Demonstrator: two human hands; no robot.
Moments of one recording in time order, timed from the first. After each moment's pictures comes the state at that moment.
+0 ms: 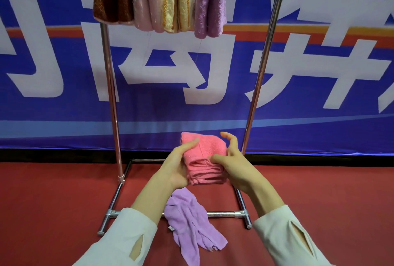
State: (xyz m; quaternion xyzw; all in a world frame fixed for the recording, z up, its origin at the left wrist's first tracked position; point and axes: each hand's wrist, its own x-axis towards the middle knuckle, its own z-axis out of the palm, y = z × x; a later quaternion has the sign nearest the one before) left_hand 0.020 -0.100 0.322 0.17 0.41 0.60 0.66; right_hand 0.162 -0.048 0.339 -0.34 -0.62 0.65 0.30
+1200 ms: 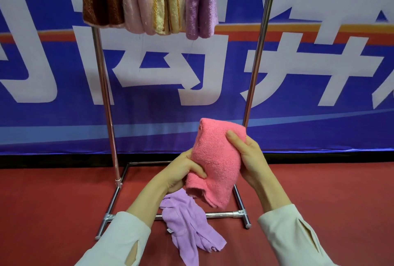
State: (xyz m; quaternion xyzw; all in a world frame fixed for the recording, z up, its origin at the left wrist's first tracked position) left_hand 0.037 -0.102 0.327 0.44 0.47 0.54 0.54; right_hand 0.191 -0.031 0.350 -0.26 -0.52 0.69 0.44
